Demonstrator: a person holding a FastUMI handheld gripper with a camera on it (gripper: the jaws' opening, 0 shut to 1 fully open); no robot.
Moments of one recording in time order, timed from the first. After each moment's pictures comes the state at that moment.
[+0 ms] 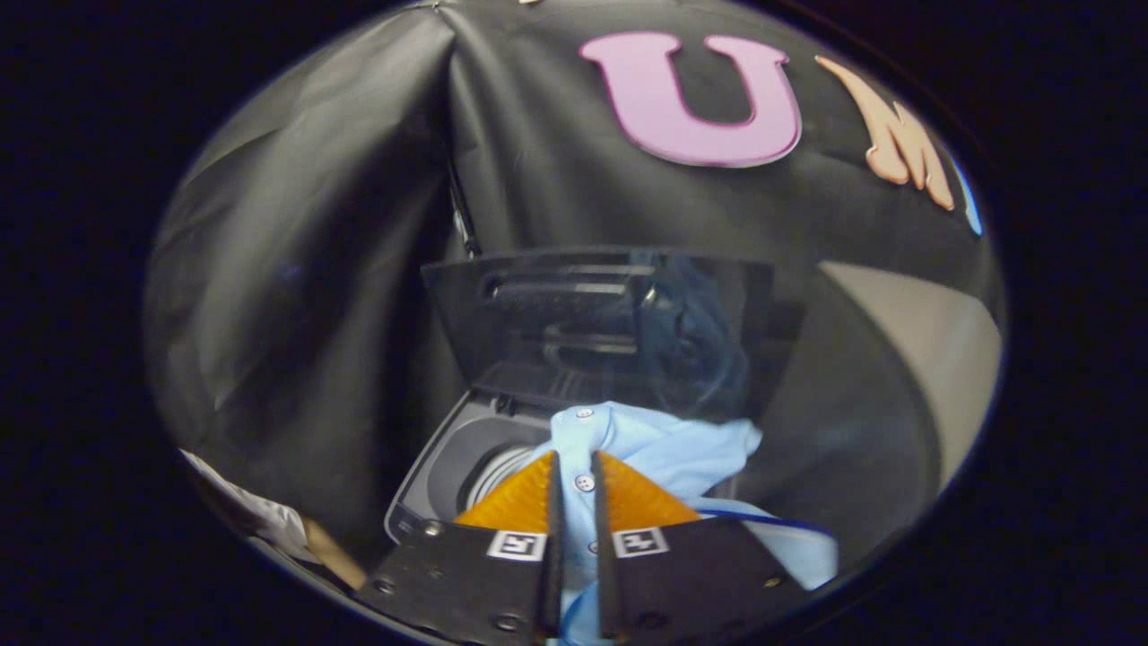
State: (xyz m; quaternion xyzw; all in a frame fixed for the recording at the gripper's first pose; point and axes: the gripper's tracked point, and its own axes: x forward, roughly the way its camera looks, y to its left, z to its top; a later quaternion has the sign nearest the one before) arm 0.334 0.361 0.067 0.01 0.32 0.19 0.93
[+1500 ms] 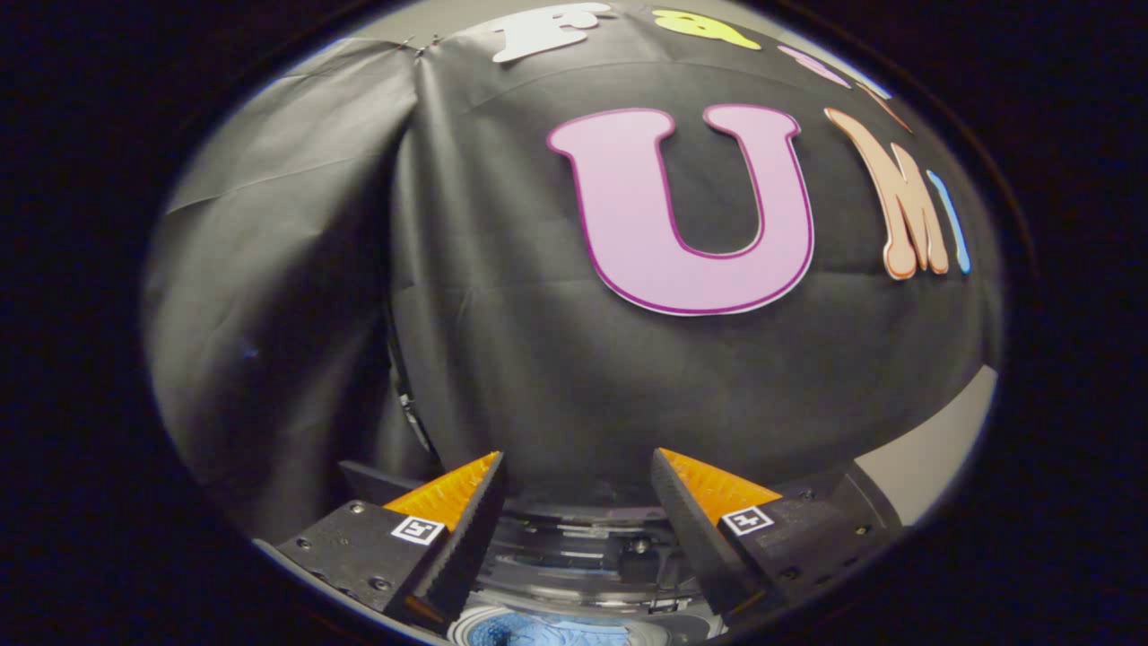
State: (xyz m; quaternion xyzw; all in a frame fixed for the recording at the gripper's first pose) arm 0.526 0.362 0.169 0.05 0.08 0.09 0.99
